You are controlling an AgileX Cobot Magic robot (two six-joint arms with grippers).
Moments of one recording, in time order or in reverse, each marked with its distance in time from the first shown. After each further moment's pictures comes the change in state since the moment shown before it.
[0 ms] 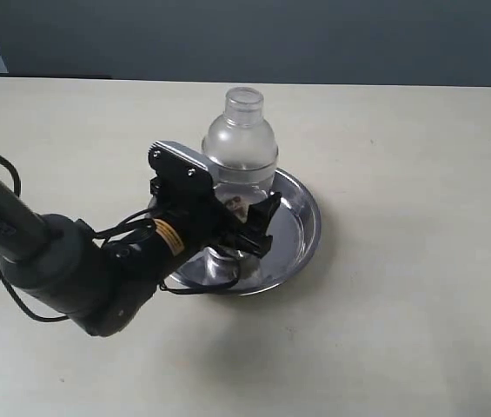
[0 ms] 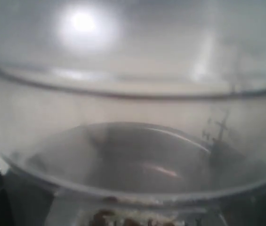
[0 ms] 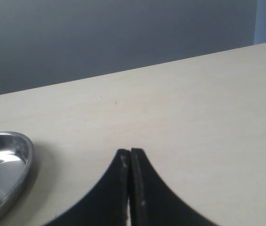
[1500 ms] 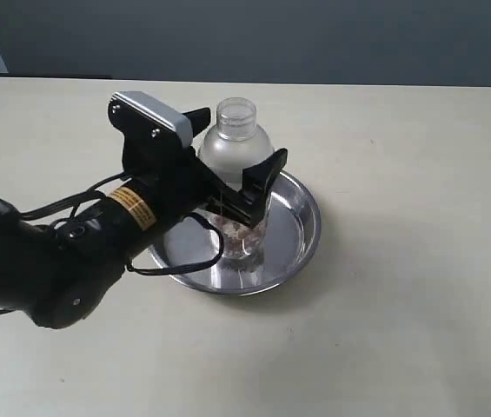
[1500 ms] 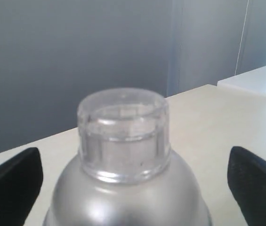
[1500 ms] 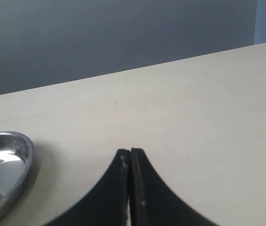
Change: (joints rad) left arm 0.000 -0.265 0.087 0.033 -0.009 0.055; right arm 0.000 0.000 0.000 0.000 0.000 0.000
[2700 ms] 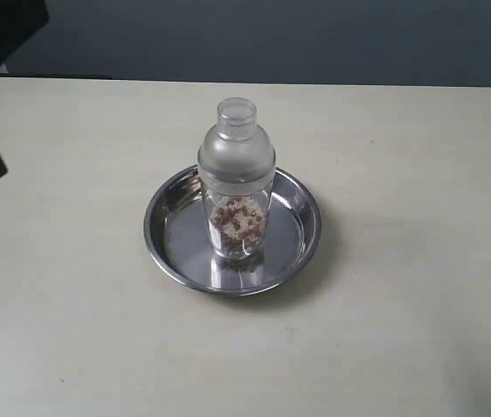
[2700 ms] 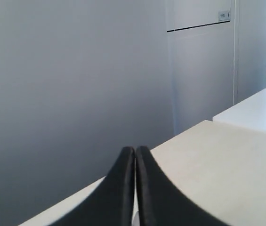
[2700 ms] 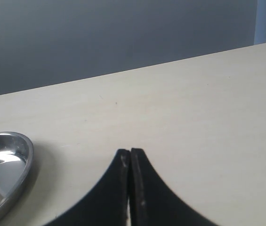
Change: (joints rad) left arm 0.024 -1.125 0.023 -0.272 1.018 0.458; right arm 0.000 0.000 0.000 0.000 0.000 0.000
